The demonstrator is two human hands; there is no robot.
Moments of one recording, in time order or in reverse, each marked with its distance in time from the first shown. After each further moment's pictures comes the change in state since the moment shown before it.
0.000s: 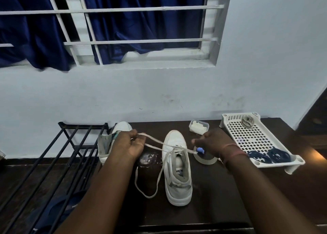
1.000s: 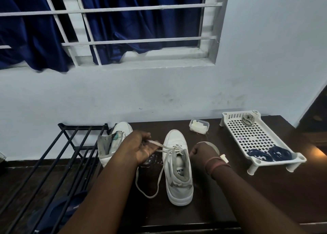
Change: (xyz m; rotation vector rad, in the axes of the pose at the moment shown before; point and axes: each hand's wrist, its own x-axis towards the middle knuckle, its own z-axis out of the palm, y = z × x) left_hand -0.031 -0.021 0.012 0.402 -0.044 -0.111; right_hand 0.021 0.035 0.058 -0.479 0.068 -0.036
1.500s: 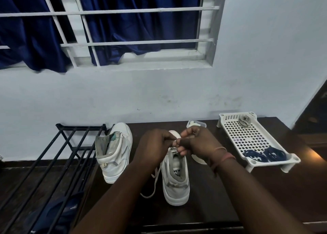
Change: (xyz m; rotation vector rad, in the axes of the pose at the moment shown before) left_hand -0.013 -0.032 0.017 1.412 -0.091 0.942; right_hand -0.022 -0.028 -0.048 1.063 -0.181 -0.053
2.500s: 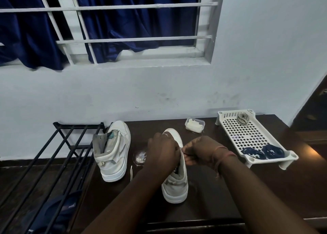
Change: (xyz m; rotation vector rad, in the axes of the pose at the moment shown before) left_hand -0.012 0.013 0.040 0.593 0.015 0.092; right_hand 0.001 0.017 -0.015 -0.072 -0.084 0.354
